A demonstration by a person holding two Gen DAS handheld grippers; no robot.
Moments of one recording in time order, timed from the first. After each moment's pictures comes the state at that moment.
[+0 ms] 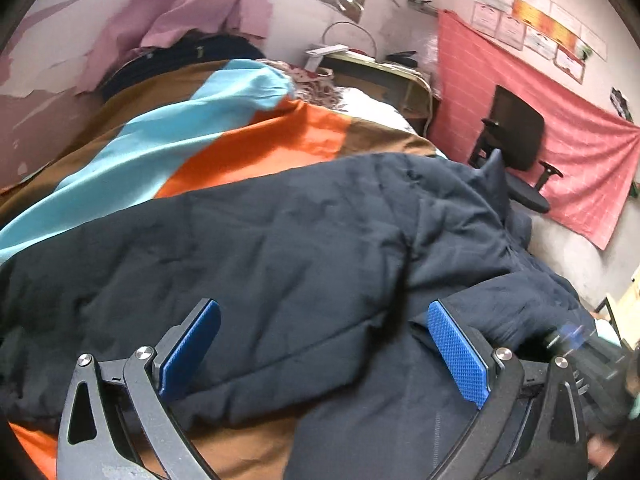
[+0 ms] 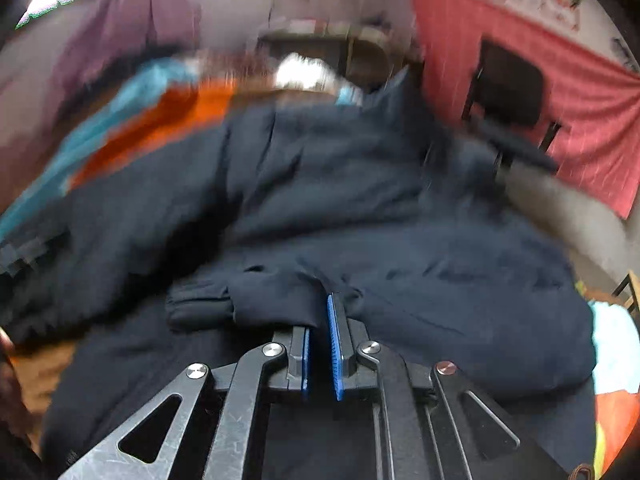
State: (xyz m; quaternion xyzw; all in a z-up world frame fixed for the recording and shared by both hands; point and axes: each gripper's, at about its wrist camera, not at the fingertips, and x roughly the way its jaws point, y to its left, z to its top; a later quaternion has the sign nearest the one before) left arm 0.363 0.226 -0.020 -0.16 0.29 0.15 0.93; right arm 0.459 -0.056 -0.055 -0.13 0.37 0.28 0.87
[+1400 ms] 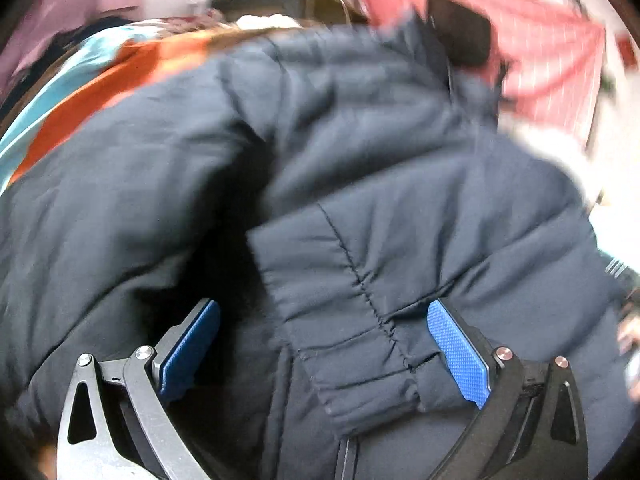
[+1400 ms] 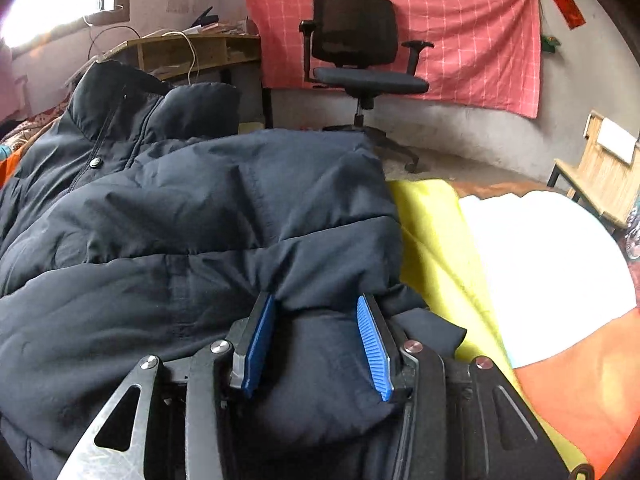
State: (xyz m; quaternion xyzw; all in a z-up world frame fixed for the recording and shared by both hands) left arm 0.440 0.136 -0.082 -0.10 0.37 0.05 0.92; right arm 0.574 -0.302 -0.127 -0.01 0.37 0.09 0.93
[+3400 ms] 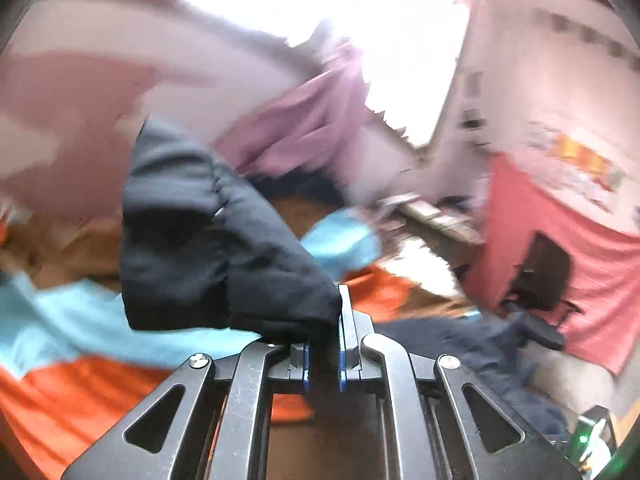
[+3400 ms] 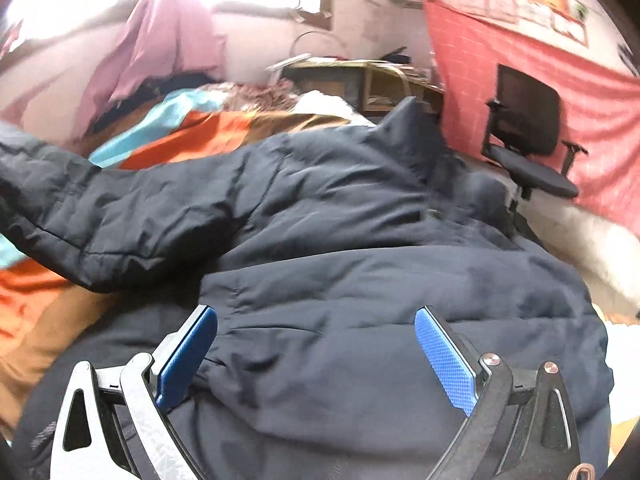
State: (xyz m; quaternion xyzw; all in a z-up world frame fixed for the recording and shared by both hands) left arm 0.236 0.262 0.076 -0.20 0.05 0.25 0.94; right arm 0.455 -0.123 -0.049 -0.08 0.28 0.34 0.90
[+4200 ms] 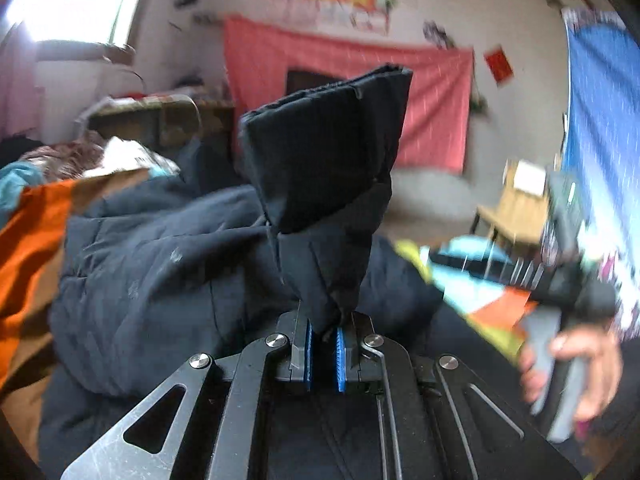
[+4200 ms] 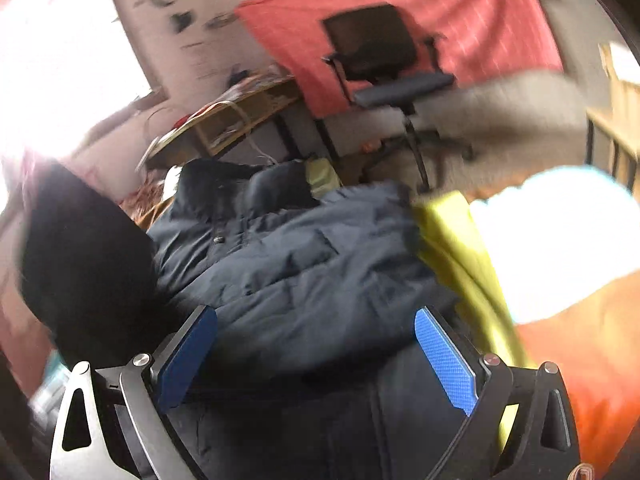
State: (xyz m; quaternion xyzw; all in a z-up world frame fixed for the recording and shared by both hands) left arm 0.425 -0.040 -0.009 -0.02 0.26 -0.14 0.95; right arm 0.510 -0.381 -0.041 0.19 0.36 0.21 0.89
